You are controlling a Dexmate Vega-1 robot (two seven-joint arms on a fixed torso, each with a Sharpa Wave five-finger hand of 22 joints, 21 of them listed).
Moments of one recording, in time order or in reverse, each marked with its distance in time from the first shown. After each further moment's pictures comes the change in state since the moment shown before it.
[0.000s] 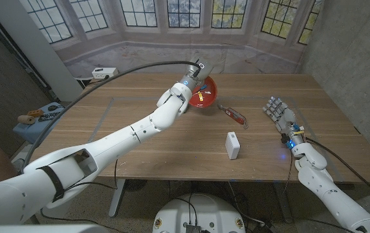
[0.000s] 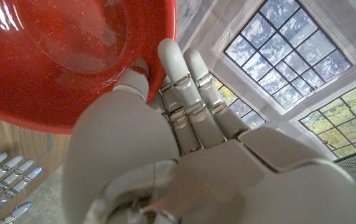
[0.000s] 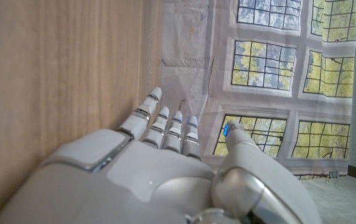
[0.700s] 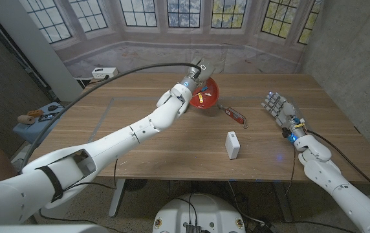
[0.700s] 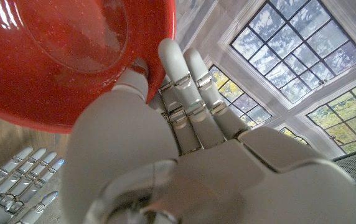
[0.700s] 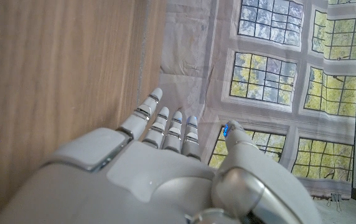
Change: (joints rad) left arm 0.001 0.008 0.004 0.001 -0.013 -0.028 0.031; left_hand -0.004 -0.004 0.004 0.004 0.000 0.001 -0.002 -0.002 -0.001 0.001 -0.001 -0.014 0.008 0.002 0.002 0.000 0.000 -0.004 -0.004 0.001 0.000; right arm -0.025 -0.074 -0.010 -0.139 -0.024 -0.069 -0.070; right_hand 0.000 0.000 0.000 0.000 0.000 0.000 0.000 0.000 0.000 0.000 0.000 0.000 0.000 0.000 0.000 0.000 0.000 0.000 0.000 0.000 0.000
